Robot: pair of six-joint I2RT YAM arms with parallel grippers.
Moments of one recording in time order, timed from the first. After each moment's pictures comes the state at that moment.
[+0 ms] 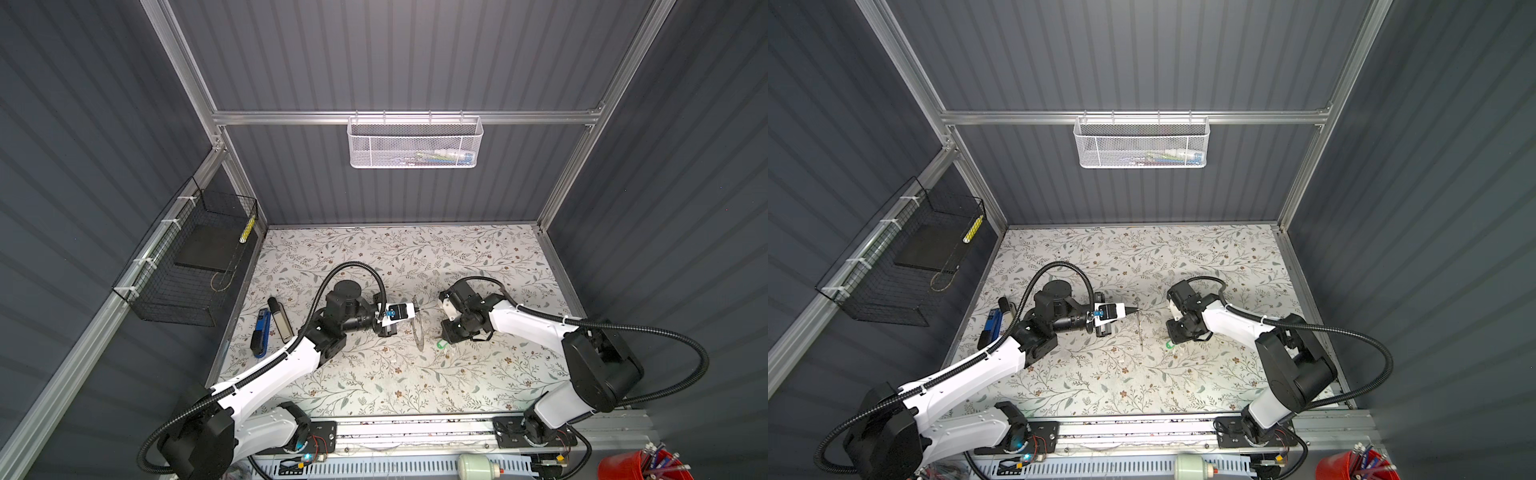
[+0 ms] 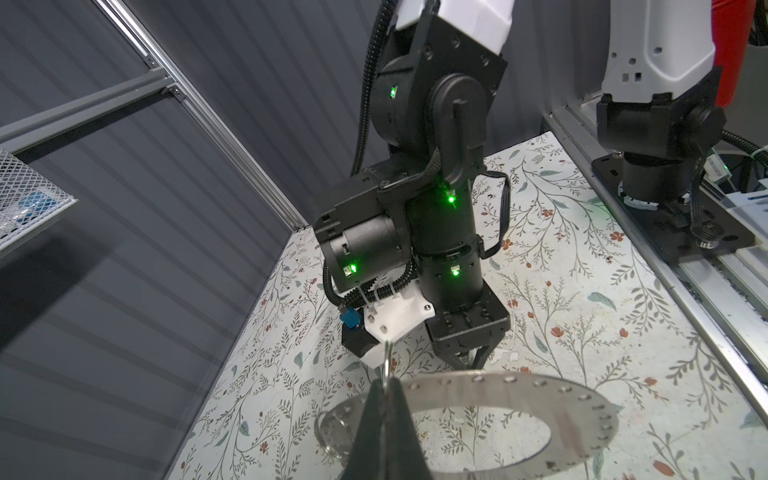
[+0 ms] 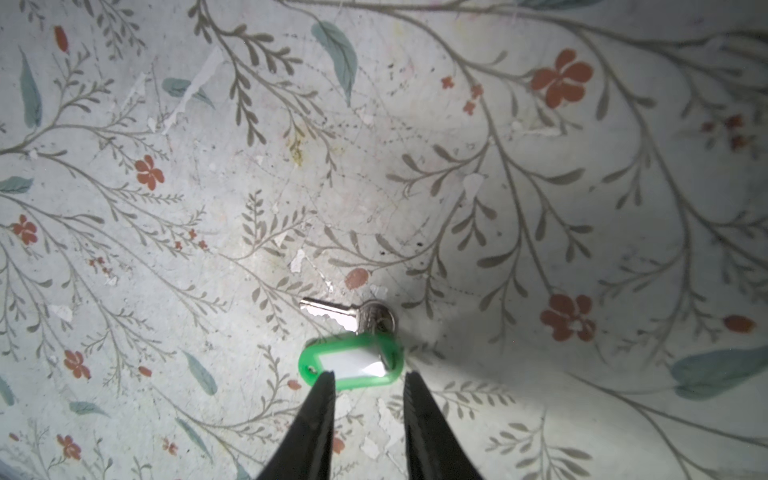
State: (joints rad) left arm -0.69 1.16 0.71 0.21 0.64 0.67; right arm 0.59 1.57 0.87 -0.55 -0.11 0.25
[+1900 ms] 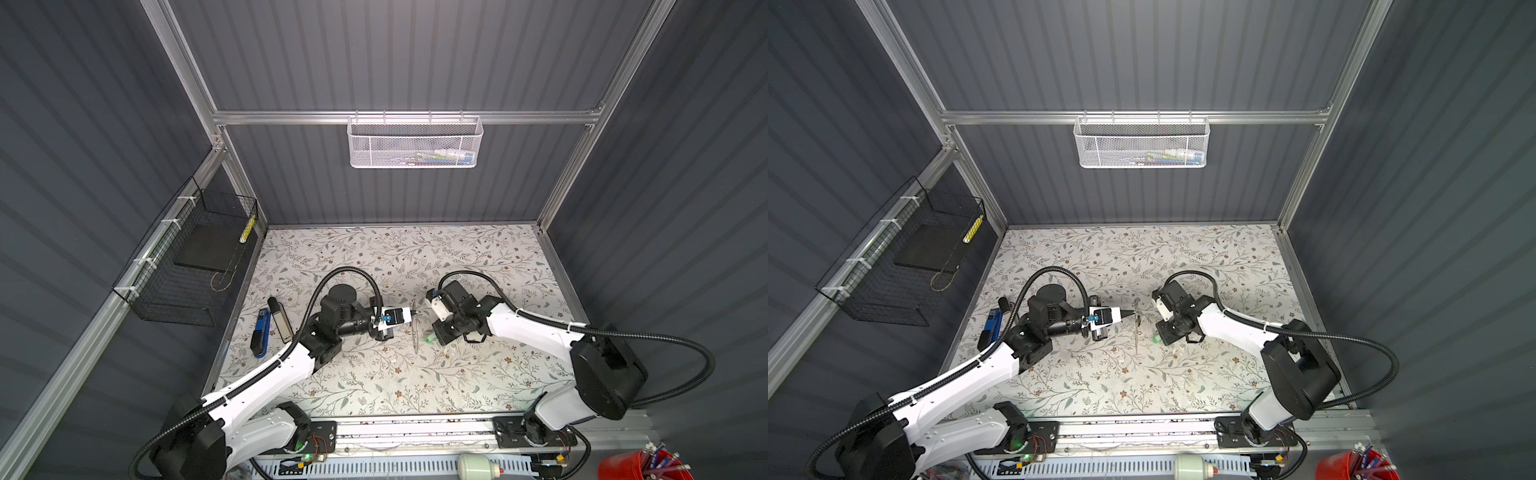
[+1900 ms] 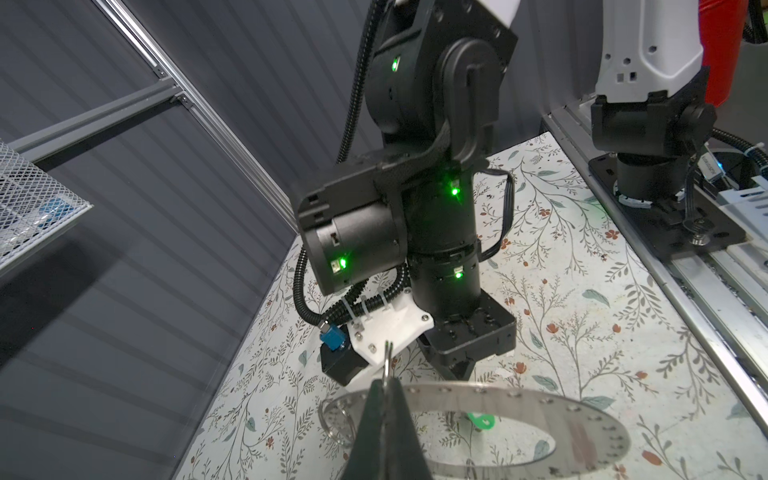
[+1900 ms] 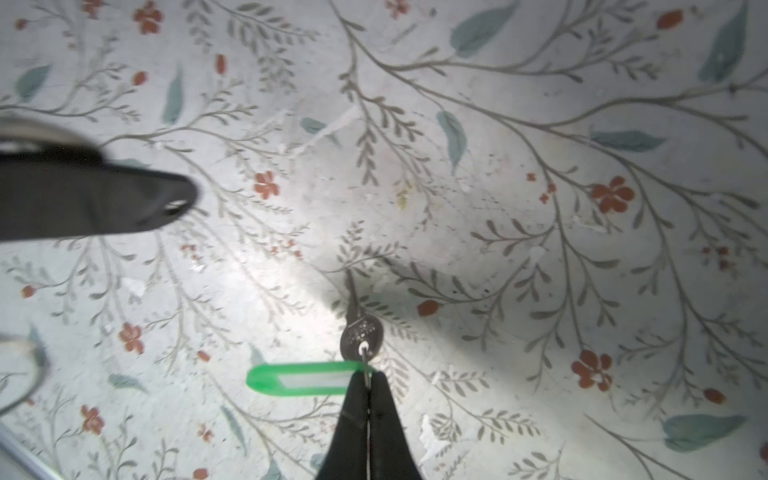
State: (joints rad) left arm -0.69 1.09 0.68 0.18 0.63 0.68; right arm 0.70 1.51 0.91 -0.54 -0.11 0.12
